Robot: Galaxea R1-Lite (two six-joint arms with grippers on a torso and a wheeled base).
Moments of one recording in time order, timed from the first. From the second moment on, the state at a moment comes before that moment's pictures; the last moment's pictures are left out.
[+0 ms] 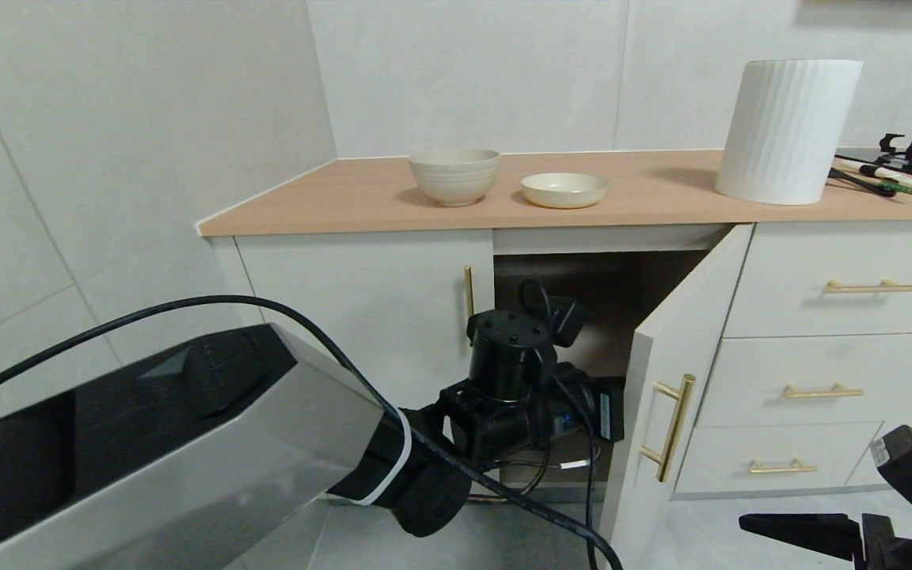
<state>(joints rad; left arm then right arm) -0.82 2.26 -1.19 -0.87 -0.25 -0.39 0.58 1.15 -0.19 -0.56 0.37 0.13</state>
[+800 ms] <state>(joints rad) -1.01 2.12 -1.09 -0.91 -0.28 -0.39 0.59 1.00 -0.19 -0.46 0.58 0.13</state>
